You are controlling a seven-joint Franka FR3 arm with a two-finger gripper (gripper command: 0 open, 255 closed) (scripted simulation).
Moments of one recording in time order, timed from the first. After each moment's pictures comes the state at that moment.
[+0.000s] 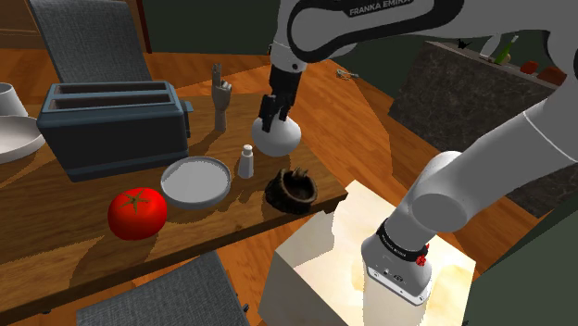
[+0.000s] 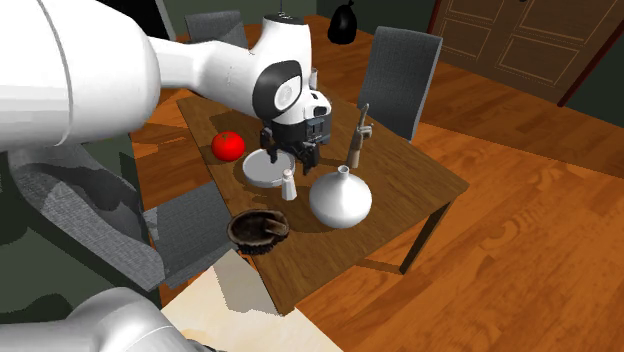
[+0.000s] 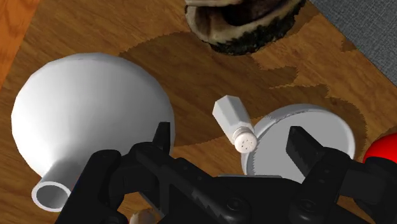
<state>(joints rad) 0.08 -0.33 0.17 -2.34 0.14 2.04 -0.08</state>
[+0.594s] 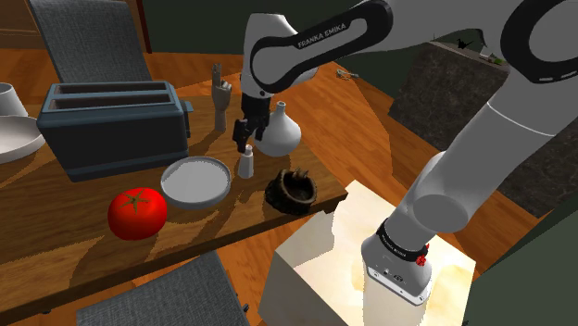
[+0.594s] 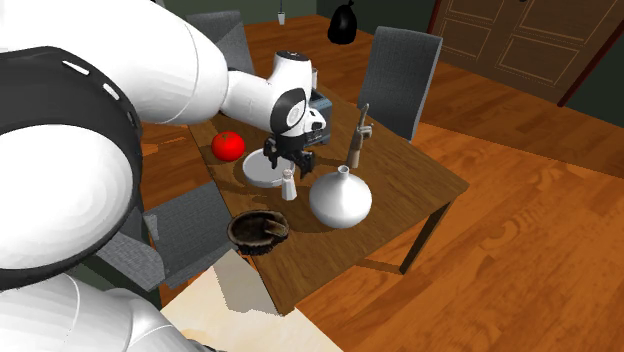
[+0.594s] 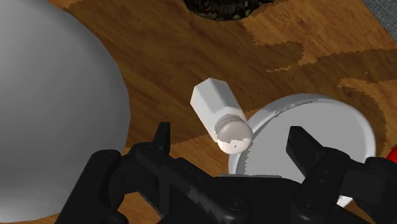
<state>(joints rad) 0.10 -0.06 0.22 -2.26 0.14 2.18 -0.05</state>
